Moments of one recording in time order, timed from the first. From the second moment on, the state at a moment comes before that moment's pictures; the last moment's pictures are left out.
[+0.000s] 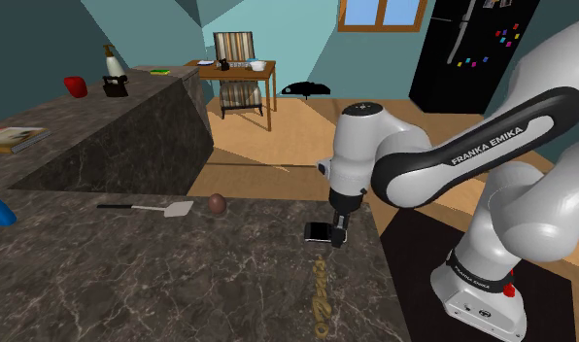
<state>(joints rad) 0.23 -0.48 0.36 -2.78 0.24 2.32 -0.02</state>
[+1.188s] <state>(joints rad) 0.21 -0.47 0.36 -2.55 0.20 2.11 0.02</state>
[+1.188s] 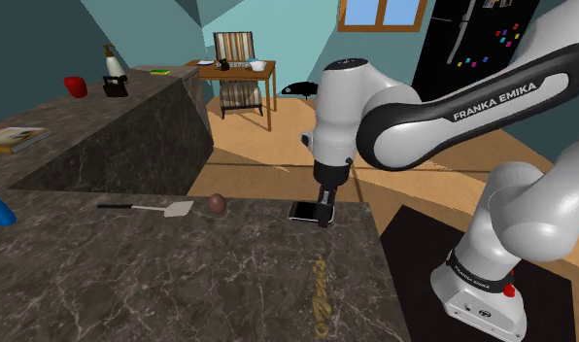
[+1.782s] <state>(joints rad) 0.17 -0.09 0.46 -2.20 0.06 2.13 0.18</state>
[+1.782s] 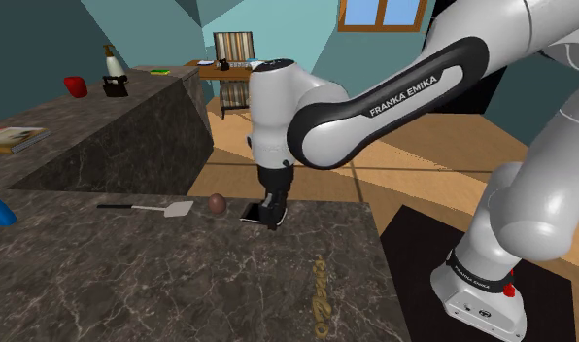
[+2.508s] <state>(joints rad) 0.27 0.38 0.46 -1.62 -0.17 1.97 0.35</state>
